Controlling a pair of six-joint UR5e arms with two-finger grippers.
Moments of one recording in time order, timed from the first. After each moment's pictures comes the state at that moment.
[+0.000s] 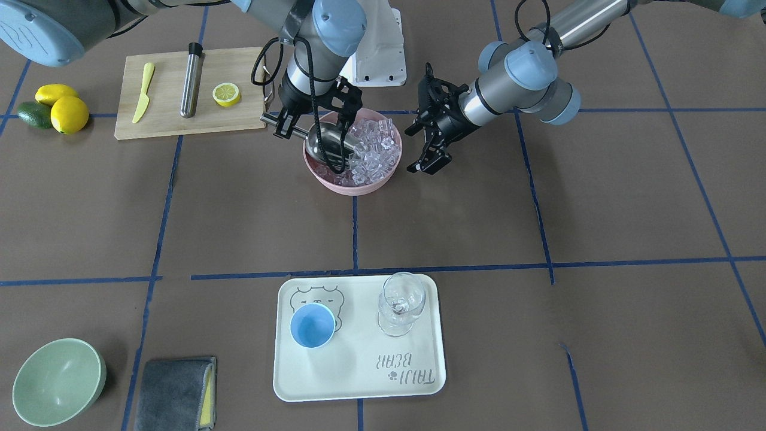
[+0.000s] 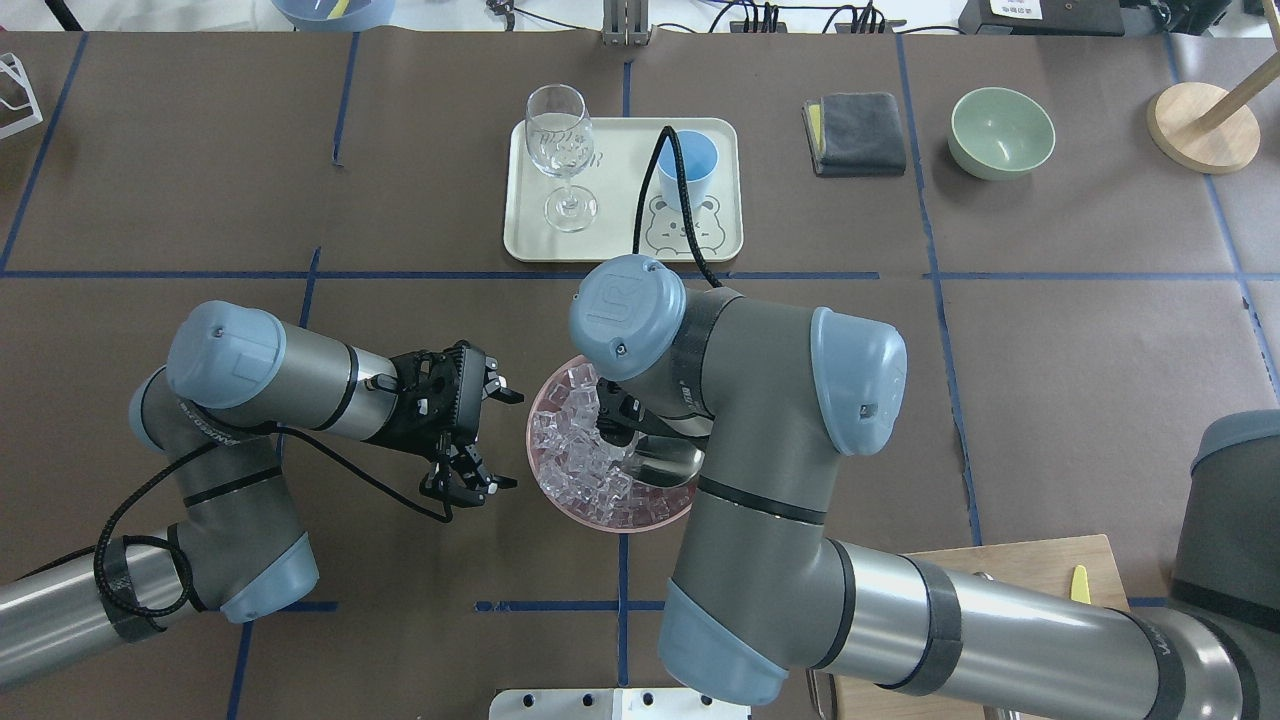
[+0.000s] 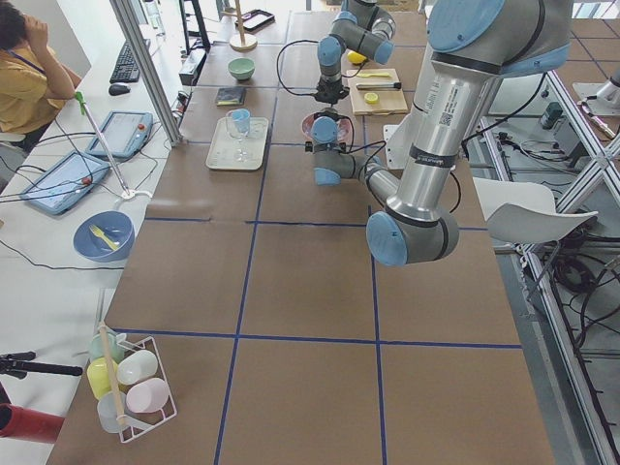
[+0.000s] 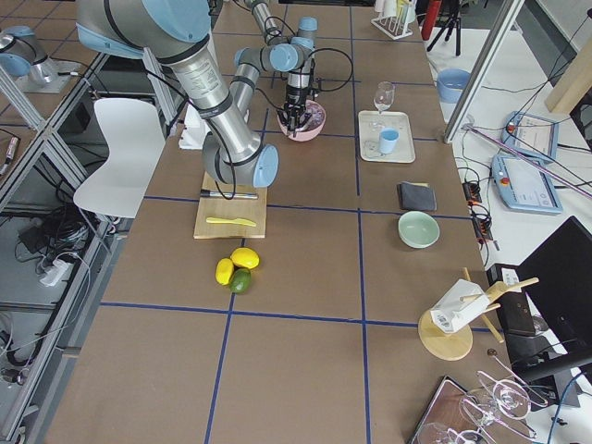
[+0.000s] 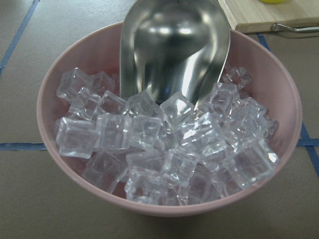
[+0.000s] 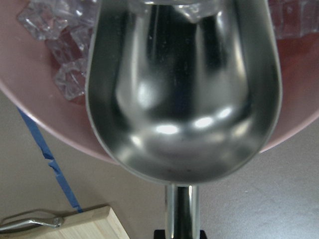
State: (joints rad) left arm -0.52 -1.95 -1.61 -2.56 -2.08 0.12; right arm 0.42 -0.78 1.77 -2.27 1.81 -0.17
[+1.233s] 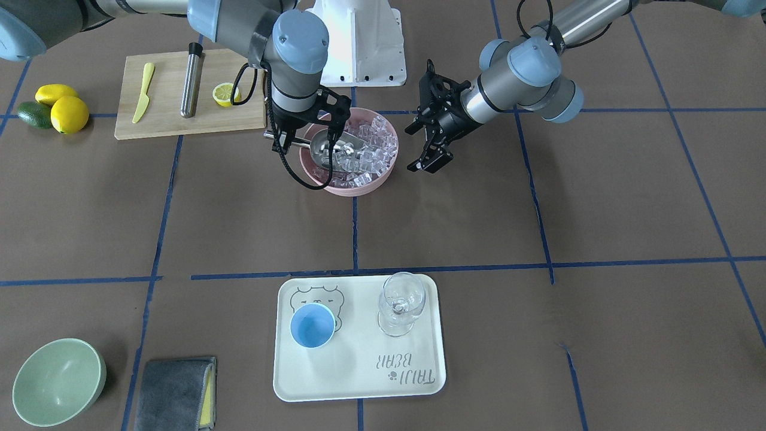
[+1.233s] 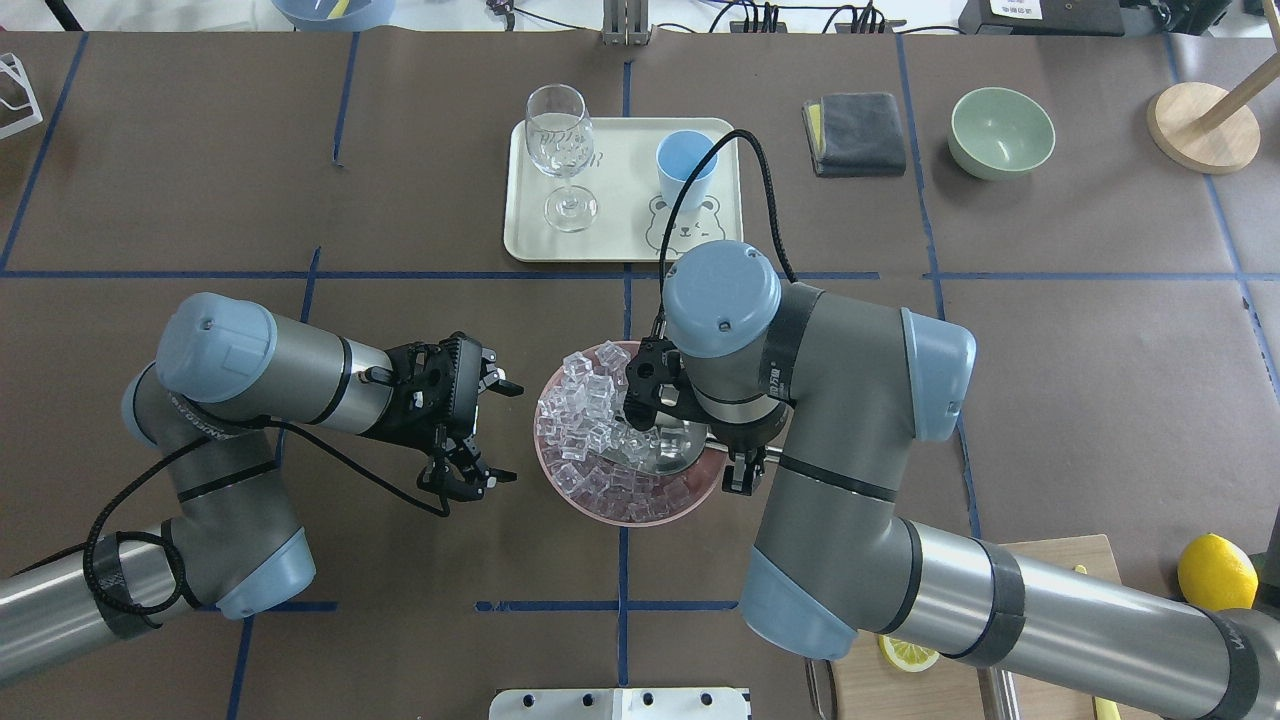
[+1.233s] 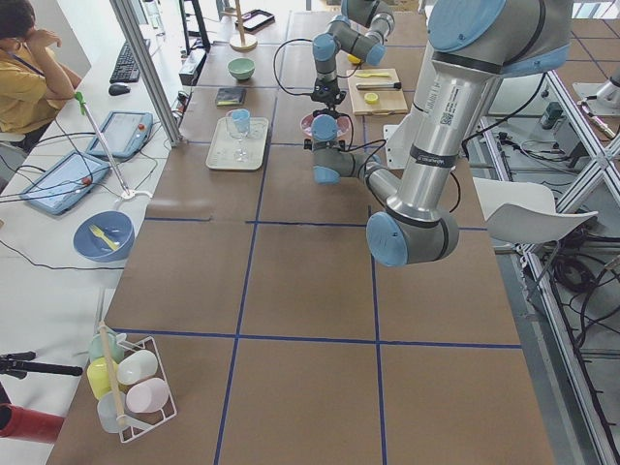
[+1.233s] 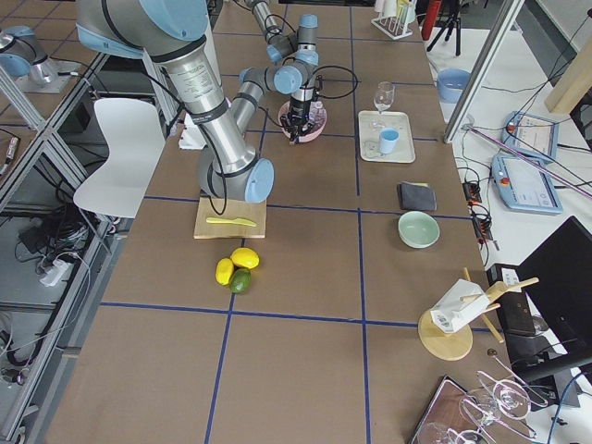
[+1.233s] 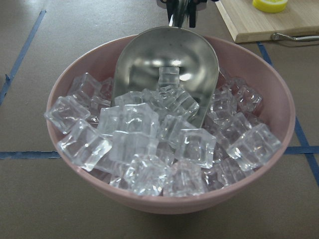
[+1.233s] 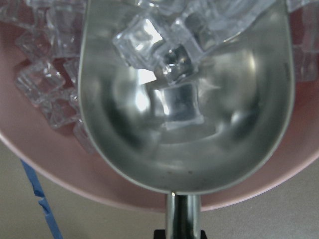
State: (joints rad) left arm -0.53 -1.95 -1.63 -2.55 -2.08 0.12; right arm 0.46 -0.90 1.78 -1.97 1.92 -0.17
